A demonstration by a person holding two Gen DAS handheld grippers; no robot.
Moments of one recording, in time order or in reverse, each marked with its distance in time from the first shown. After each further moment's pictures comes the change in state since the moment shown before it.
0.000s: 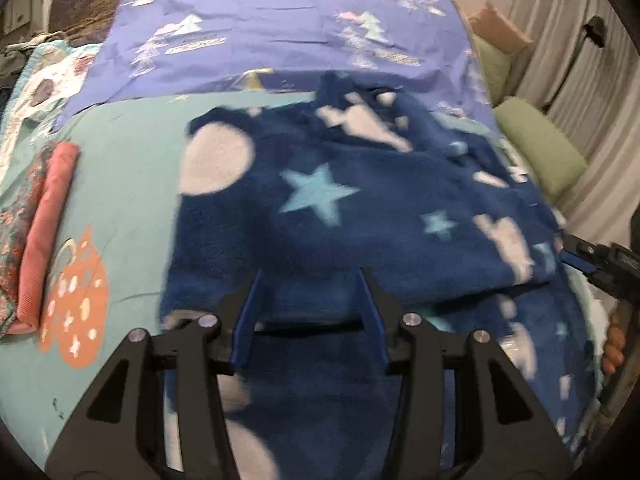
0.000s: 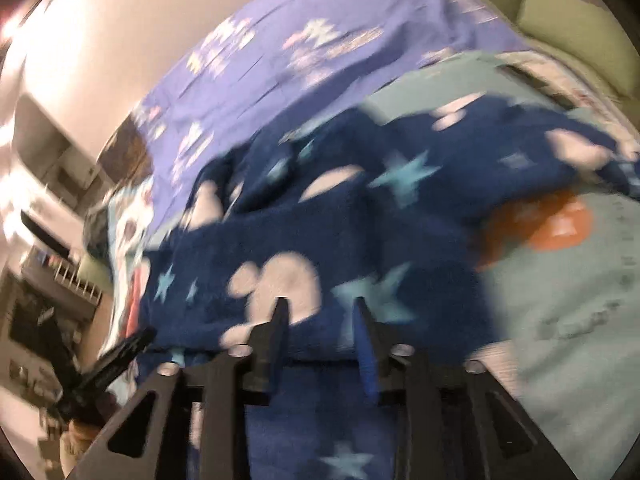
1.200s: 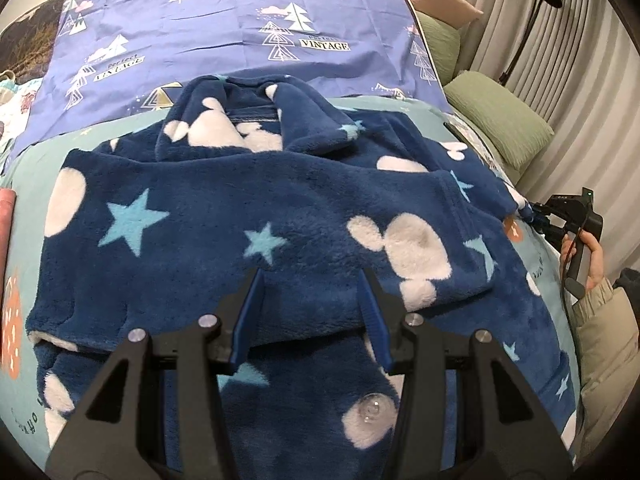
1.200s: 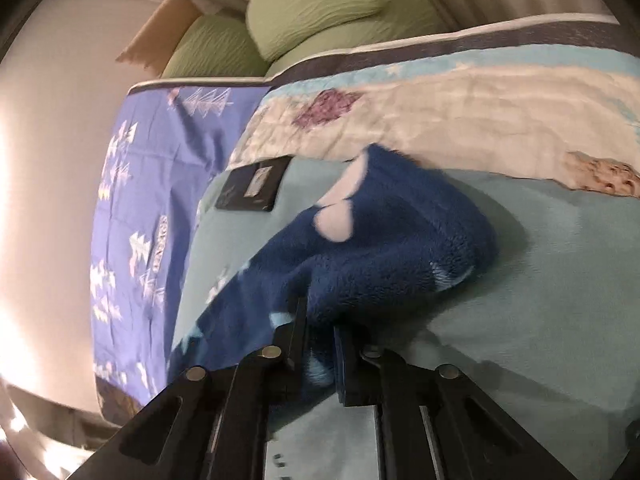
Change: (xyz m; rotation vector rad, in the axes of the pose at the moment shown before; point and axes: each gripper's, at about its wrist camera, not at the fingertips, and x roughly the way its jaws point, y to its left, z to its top) left arm 0.025 -0.103 0.006 0.111 0.014 -0.073; right arm -0.006 -0.291 0.089 0.678 -0.255 -0.027
